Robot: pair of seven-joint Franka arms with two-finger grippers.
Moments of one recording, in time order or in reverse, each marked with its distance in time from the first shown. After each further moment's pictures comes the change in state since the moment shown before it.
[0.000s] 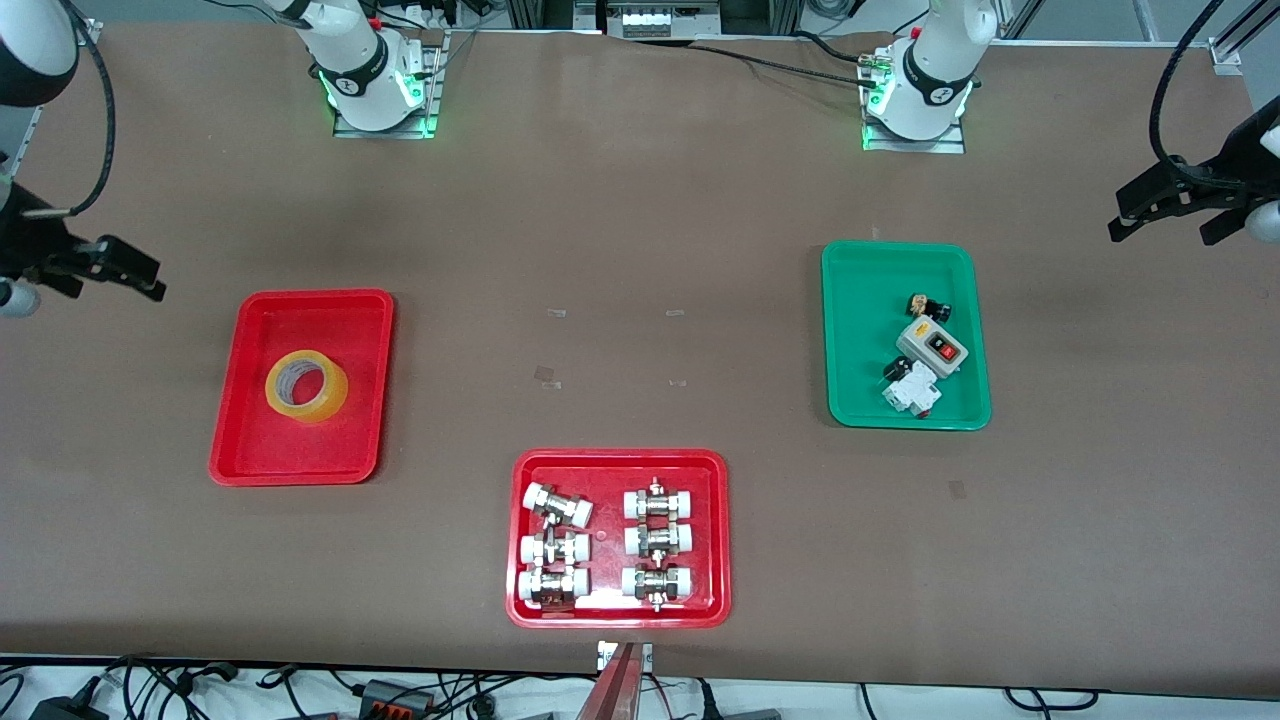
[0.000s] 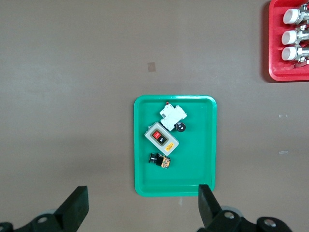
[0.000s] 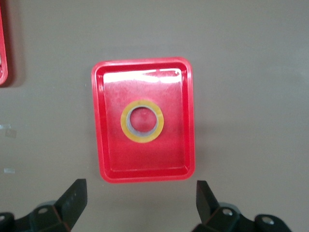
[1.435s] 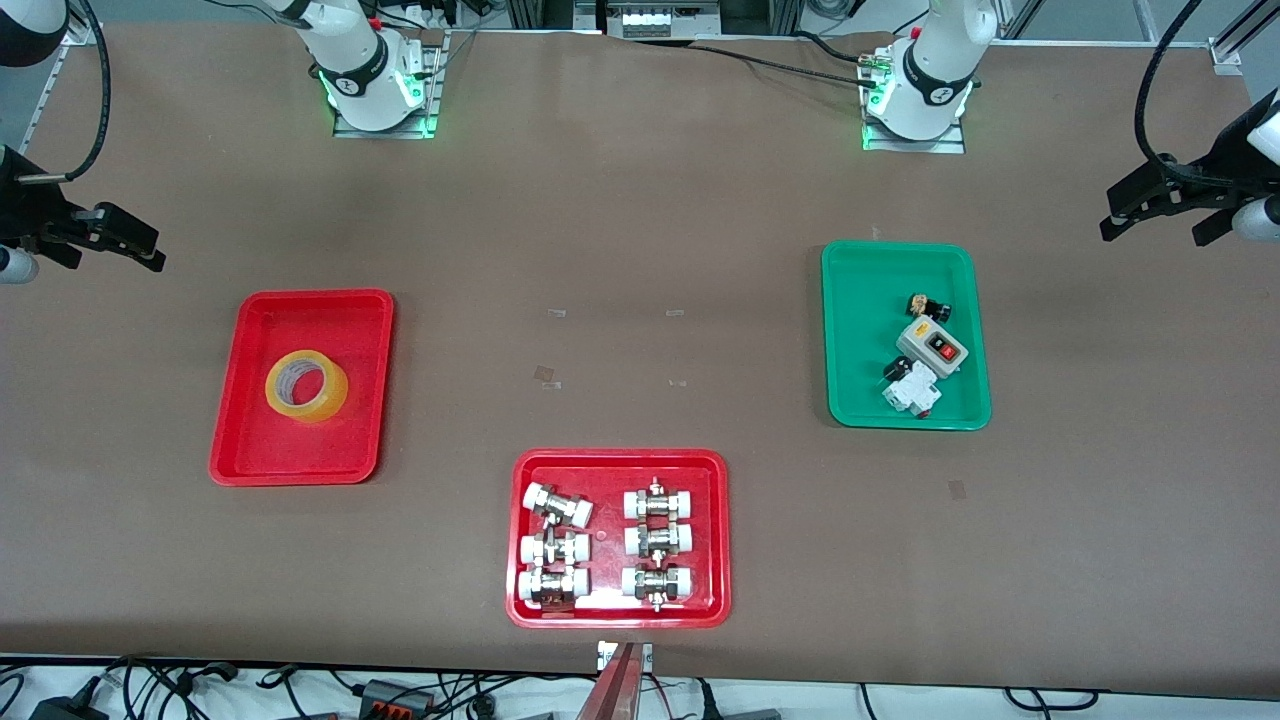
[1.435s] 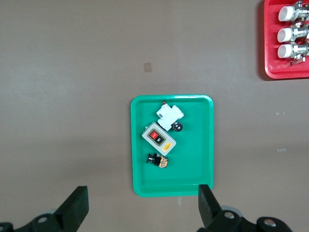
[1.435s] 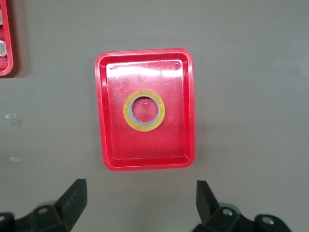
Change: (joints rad) left arm 0.000 0.001 -0.017 0.001 0.000 0.000 0.002; right arm -0.002 -0.027 0.005 0.017 0.001 -0.060 0.000
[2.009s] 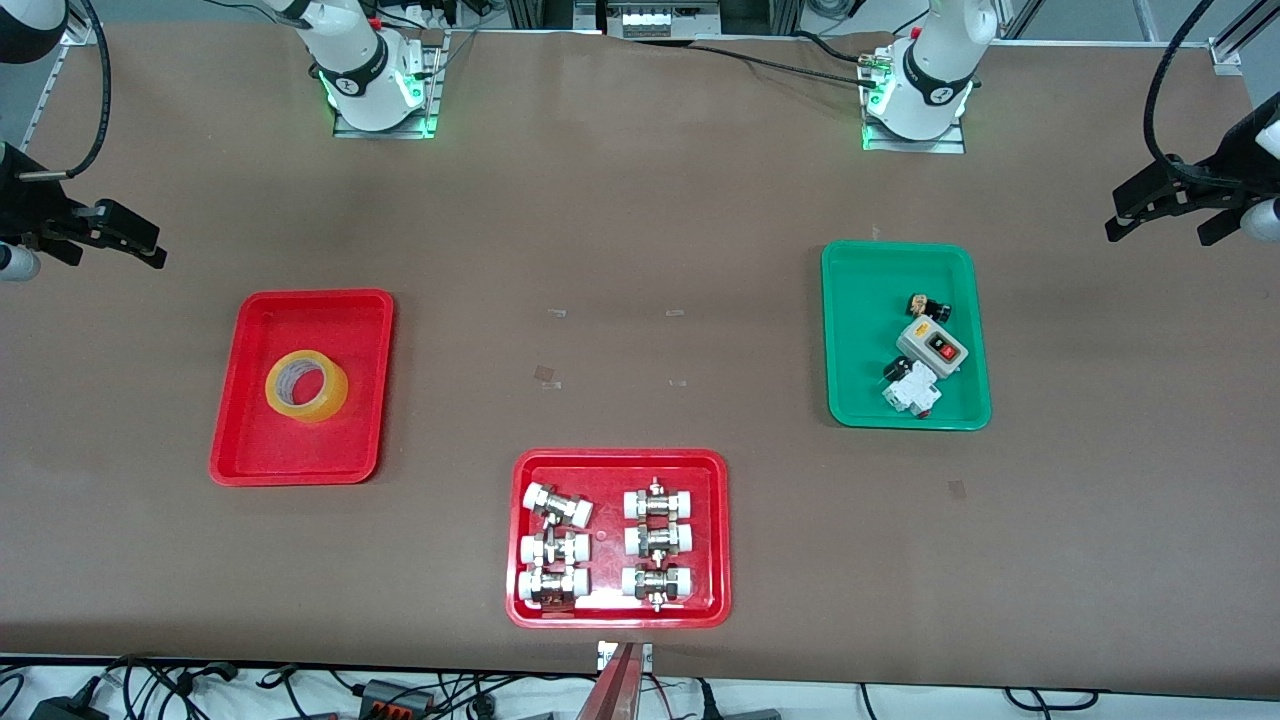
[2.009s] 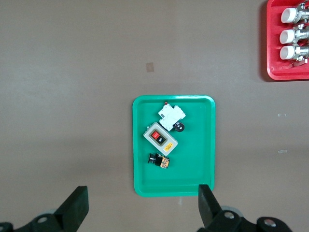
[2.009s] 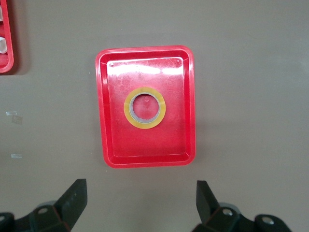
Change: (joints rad) left arm 0.010 0.000 0.001 0.000 0.000 0.000 -0.001; right arm 0.000 -0.003 0.003 0.001 0.000 -0.015 0.000
